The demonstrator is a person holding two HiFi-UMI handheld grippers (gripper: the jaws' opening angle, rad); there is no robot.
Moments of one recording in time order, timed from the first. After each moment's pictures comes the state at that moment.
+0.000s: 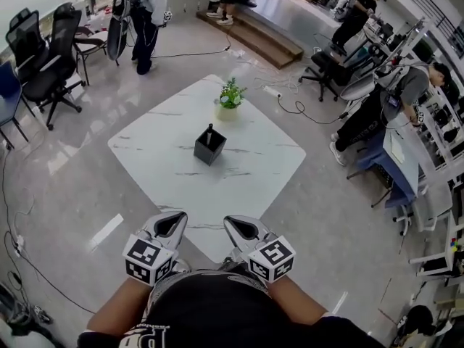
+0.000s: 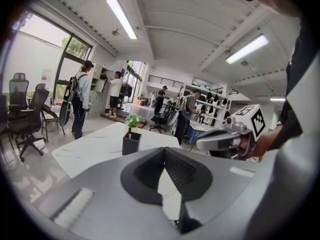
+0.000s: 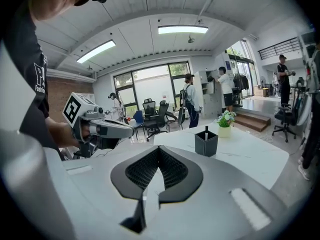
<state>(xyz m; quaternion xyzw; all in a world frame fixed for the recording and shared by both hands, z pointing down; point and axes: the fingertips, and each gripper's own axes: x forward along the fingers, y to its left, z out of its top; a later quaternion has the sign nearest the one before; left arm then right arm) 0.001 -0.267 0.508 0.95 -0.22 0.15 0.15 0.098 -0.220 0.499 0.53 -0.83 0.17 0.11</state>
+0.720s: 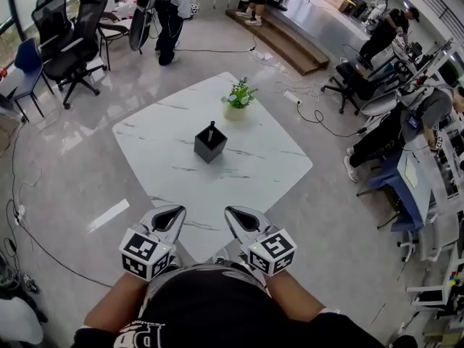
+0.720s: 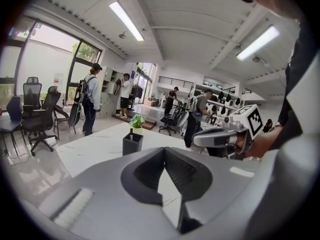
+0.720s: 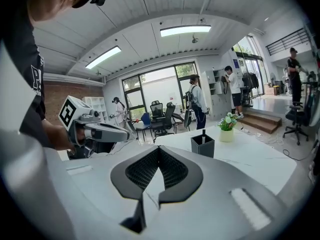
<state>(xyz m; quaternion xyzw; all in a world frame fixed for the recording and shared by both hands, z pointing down) 0.048 -0.260 0.507 0.93 -0.30 0.15 0.16 0.159 -0.237 0.497 0.47 -0.86 0.17 0.09</state>
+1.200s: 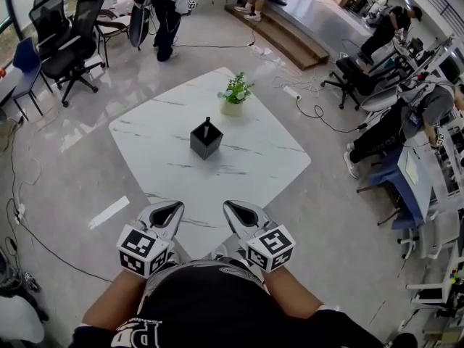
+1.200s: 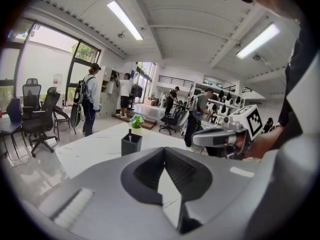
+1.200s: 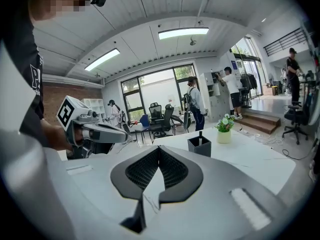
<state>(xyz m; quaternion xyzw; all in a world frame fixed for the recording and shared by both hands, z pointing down) 0.060 -0.265 0.507 0.93 -0.30 0.16 0.15 0.172 -0.245 0.497 0.48 -0.86 0.16 0.08</state>
